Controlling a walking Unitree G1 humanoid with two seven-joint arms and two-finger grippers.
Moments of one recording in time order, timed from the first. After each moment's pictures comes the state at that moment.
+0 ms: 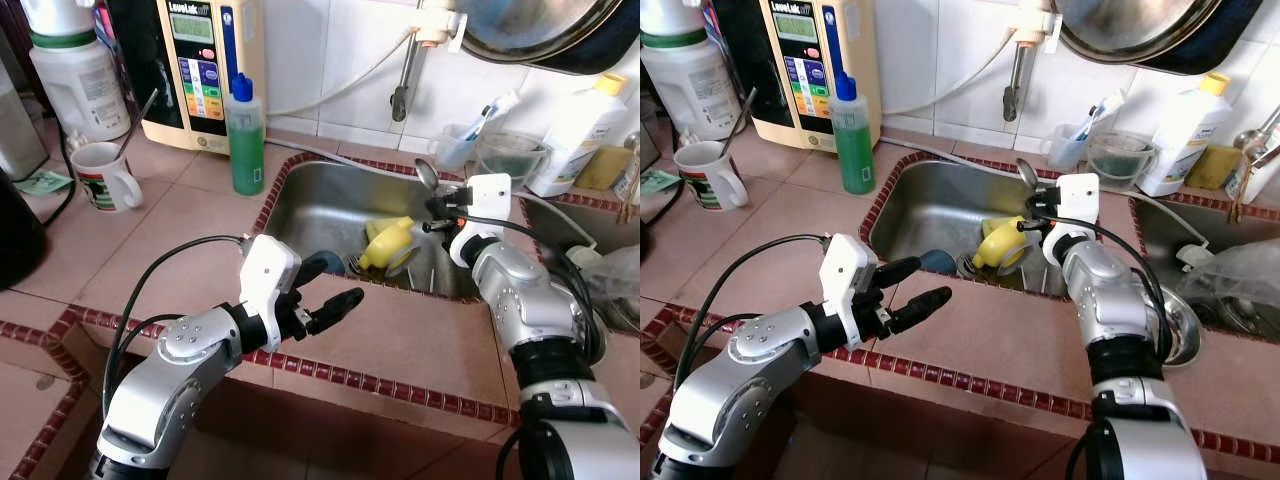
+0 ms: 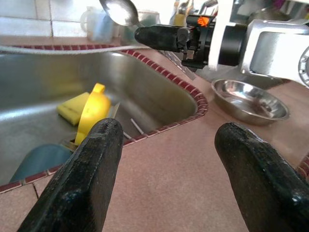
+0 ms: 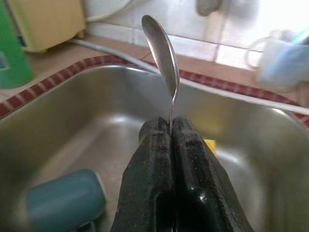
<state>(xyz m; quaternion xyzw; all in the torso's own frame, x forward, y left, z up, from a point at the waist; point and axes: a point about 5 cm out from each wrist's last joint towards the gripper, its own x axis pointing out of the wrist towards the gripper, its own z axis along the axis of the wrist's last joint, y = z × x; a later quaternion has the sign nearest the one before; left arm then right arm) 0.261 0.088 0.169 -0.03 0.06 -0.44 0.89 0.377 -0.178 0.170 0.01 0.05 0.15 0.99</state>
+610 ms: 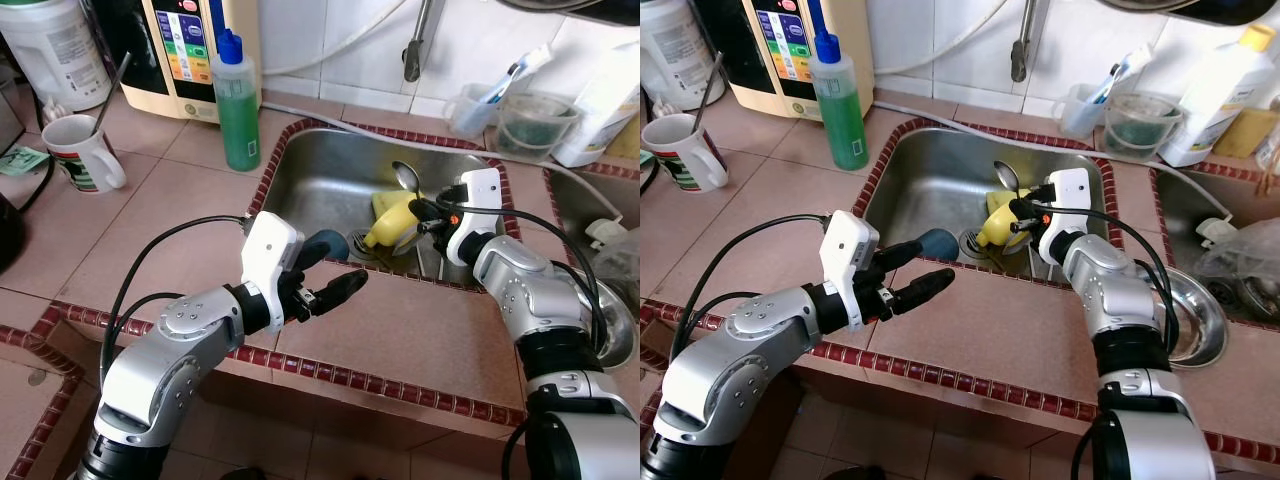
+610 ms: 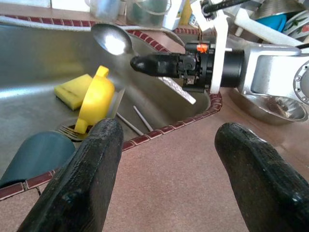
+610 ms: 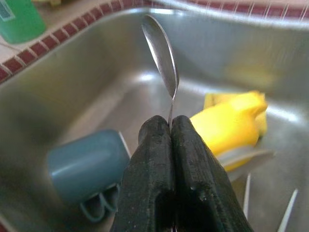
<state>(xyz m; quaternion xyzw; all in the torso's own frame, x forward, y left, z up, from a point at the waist) 0.269 0.086 0.188 -0.03 0.06 -0.45 0.89 0.374 -0.181 0.164 0.05 0.09 0.21 0.97</state>
